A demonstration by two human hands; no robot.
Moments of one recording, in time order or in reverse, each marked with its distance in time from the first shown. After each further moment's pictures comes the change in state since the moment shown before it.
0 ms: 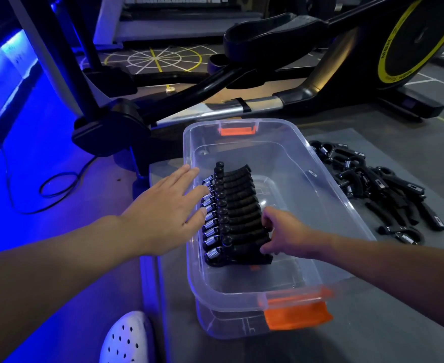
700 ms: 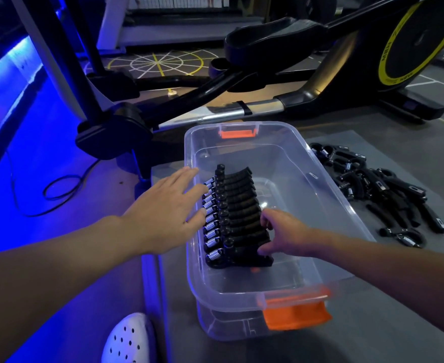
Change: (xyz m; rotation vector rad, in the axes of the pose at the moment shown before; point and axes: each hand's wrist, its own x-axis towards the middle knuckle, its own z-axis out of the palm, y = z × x) left_hand 0.002 0.000 -0.003 0.011 0.009 -0.031; right_hand 0.002 -0.002 -0.006 -0.207 -0.014 -0.033
